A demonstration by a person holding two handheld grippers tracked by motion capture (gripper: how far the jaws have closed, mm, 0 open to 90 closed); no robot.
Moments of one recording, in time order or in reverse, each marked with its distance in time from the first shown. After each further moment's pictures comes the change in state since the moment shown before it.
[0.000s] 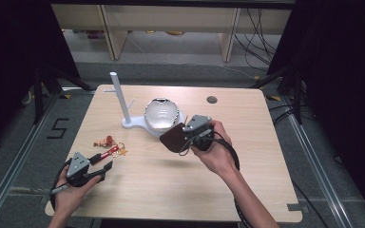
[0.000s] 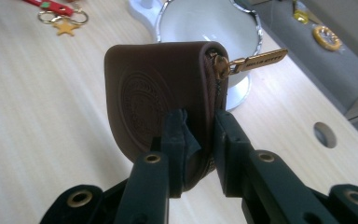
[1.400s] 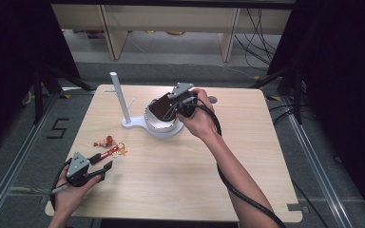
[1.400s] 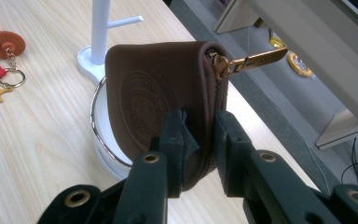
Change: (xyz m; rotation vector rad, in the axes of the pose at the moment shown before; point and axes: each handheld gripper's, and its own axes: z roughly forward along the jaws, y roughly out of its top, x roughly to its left) left arm 0.001 -0.001 0.001 -0.002 0.001 0.000; right arm -0.045 0.071 0.049 -0.059 -0.053 -0.029
